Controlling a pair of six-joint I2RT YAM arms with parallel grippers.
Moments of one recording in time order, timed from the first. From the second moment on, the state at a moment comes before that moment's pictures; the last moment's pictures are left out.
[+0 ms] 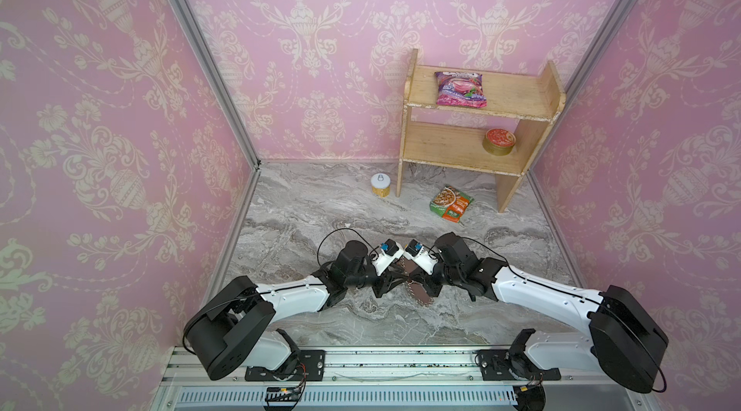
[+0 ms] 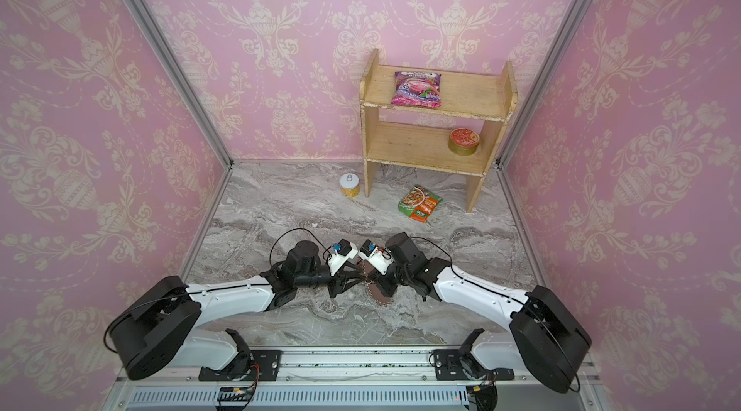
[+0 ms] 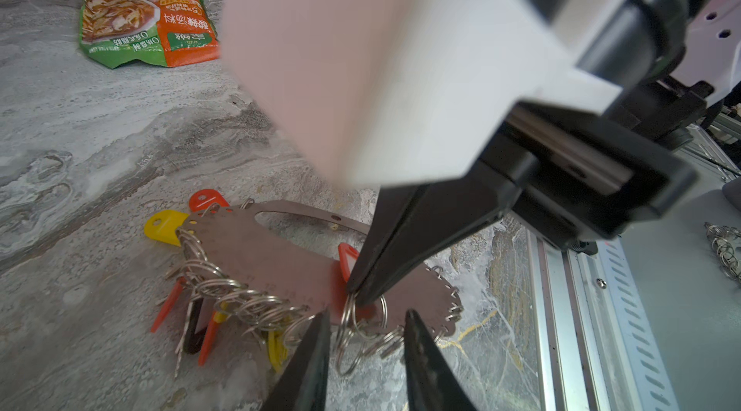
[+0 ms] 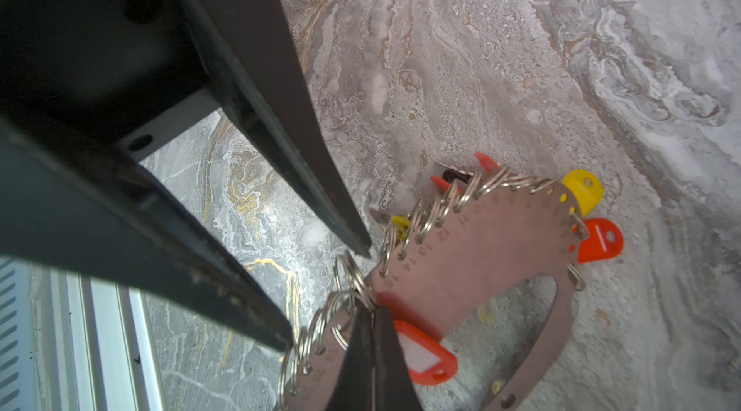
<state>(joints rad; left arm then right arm) -0.74 1.41 0.47 0.46 0.53 -0.06 0.72 1.29 0.65 -0.18 -0.30 -0.12</state>
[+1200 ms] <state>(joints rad) -0.76 1.50 0.47 0.59 0.52 -0.06 0.72 1.29 0.65 -0.20 -0.29 -0.11</state>
